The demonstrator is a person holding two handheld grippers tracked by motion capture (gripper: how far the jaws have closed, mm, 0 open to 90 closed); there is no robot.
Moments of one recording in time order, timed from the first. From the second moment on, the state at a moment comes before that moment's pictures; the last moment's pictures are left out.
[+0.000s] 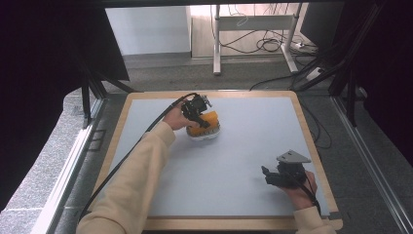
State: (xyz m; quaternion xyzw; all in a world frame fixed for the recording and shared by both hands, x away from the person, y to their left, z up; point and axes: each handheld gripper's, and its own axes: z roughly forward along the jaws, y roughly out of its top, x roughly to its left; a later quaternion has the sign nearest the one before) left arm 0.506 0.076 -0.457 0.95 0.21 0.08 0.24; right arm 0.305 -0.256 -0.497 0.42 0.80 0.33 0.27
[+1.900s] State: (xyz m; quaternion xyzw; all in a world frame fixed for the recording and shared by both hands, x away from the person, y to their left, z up) left arm 0.323 0.201 -0.459 0.87 0.33 0.14 0.35; right arm 0.302 -0.252 -0.495 0.42 0.80 0.33 0.28
